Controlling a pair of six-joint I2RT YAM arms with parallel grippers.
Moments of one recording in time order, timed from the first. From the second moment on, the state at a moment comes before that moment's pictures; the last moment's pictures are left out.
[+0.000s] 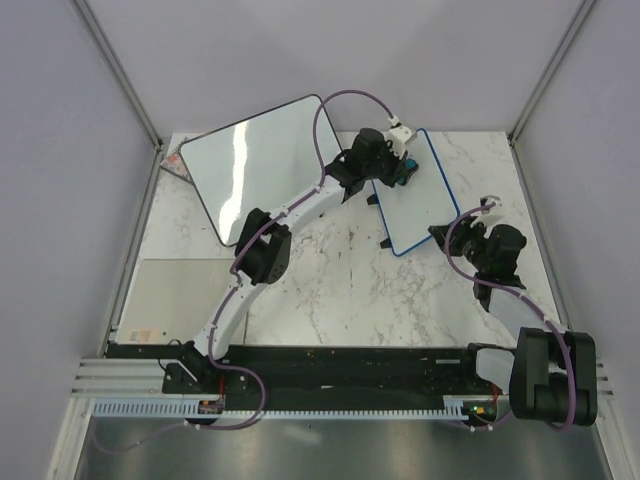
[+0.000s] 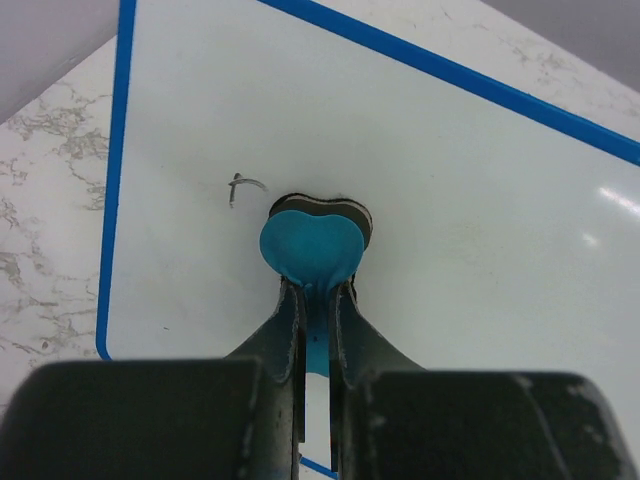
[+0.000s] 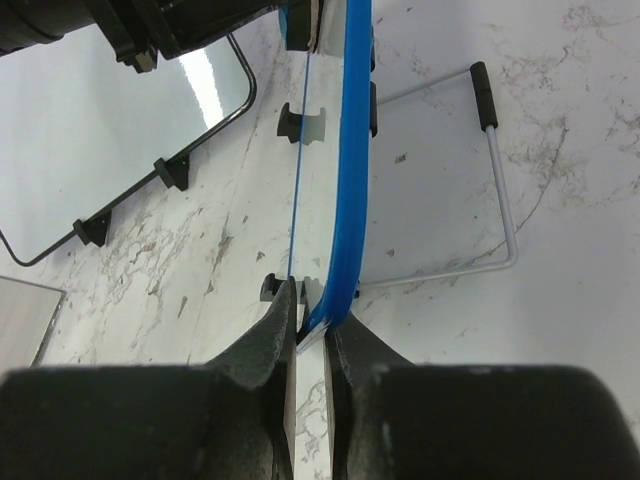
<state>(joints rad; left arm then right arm) -0.71 2.55 2.36 -0.16 0.30 0.05 -0.12 1.14 0.36 0.50 -0.52 0.42</state>
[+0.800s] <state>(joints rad) -0.64 2.55 2.32 0.44 0.19 -0.15 -0.11 1.14 0.36 0.52 -0.53 0.41</state>
